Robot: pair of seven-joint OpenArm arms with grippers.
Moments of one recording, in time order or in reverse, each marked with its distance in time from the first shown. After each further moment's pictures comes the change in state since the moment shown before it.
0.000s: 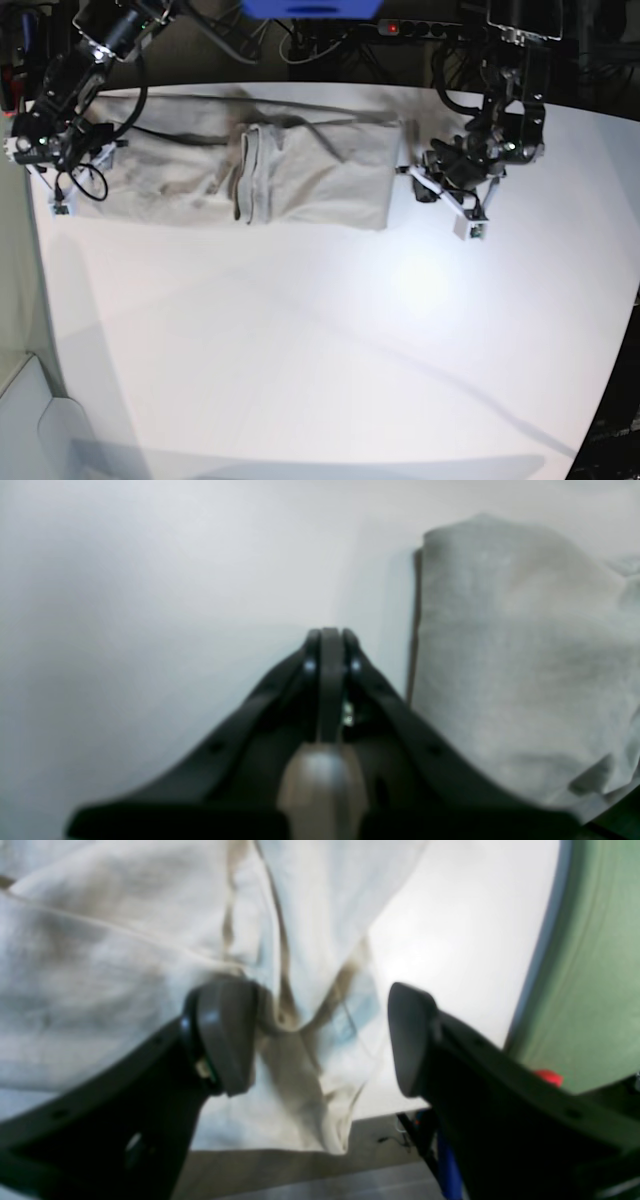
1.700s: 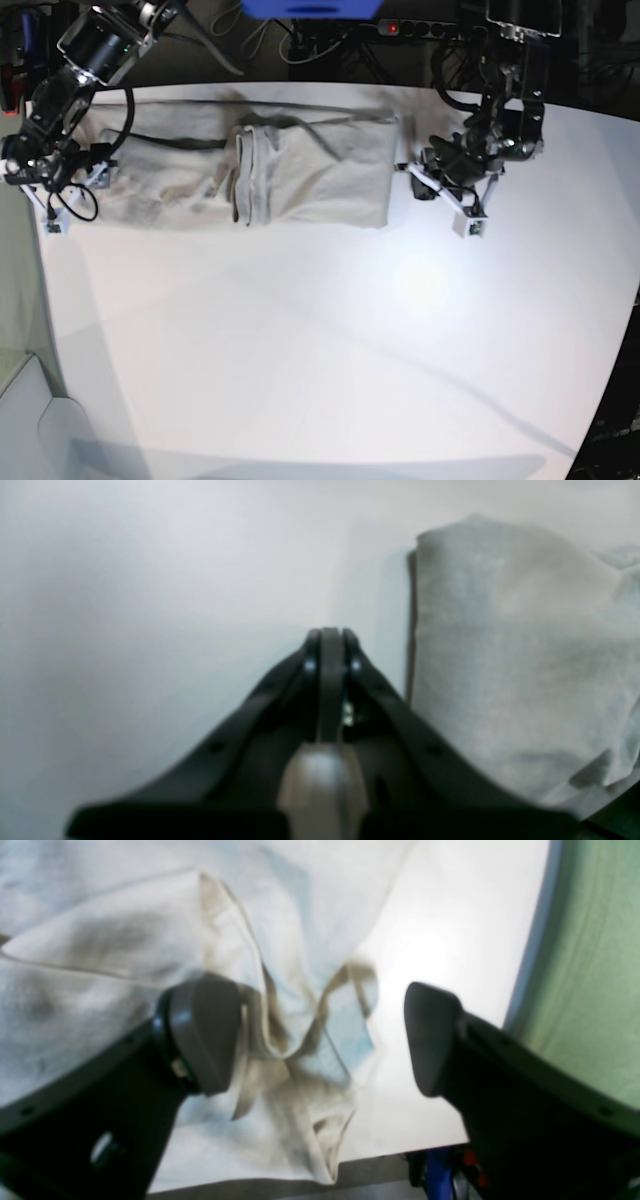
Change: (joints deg) left arm 0.7 0.1 0.0 0.3 -0.3 0.0 -0.4; right arm 4.4 4.0 -0.2 -6.6 0.9 0.0 1.3
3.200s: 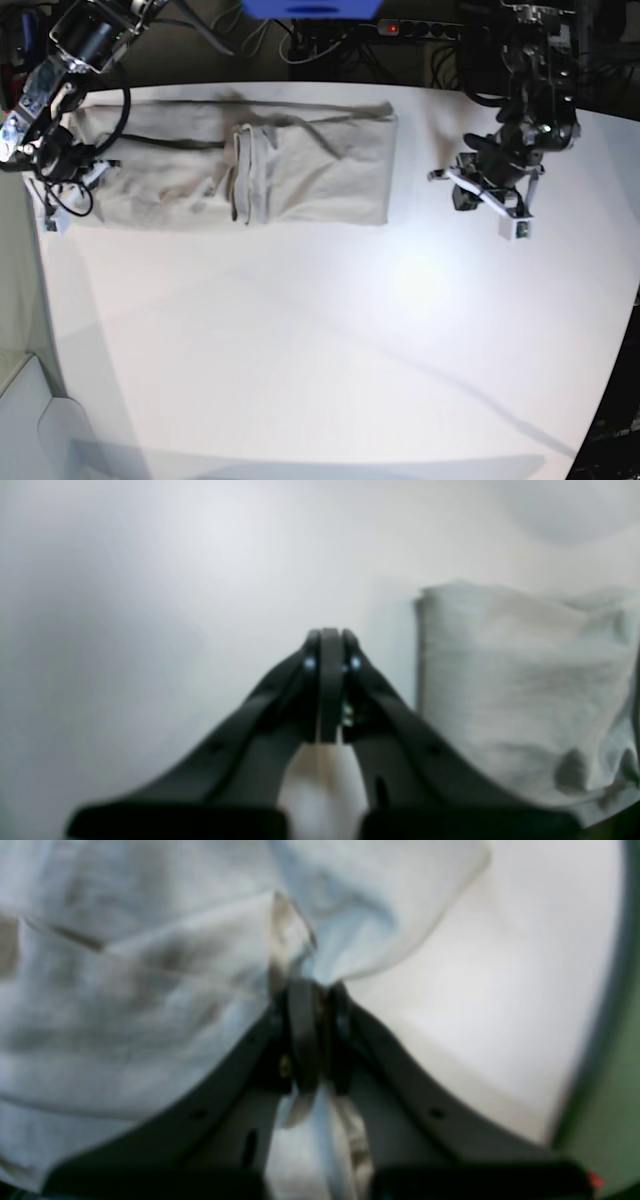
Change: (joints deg) left arm 4.9 0.0 -10.5 11.9 0.8 0.4 2.3; right arm -3.3 2.2 -0.2 1.4 14.5 0.0 1.3
